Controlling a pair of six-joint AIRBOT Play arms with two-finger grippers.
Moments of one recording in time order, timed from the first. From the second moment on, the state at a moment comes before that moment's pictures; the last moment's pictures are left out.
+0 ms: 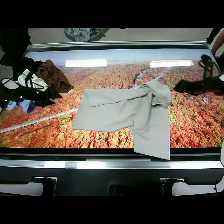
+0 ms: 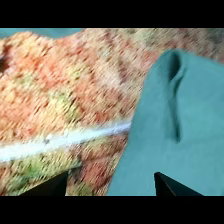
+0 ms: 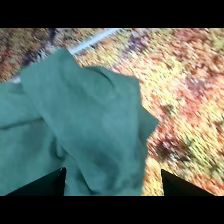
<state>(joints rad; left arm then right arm) 0.21 -1.55 1.37 1.03 -1.21 -1.48 -0.38 -1.58 1.54 -1.06 1.19 1.05</state>
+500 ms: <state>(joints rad) 0.23 -1.49 0.99 0.94 -1.31 -1.34 -0.49 -1.54 1.46 -1.26 1.59 1.00</state>
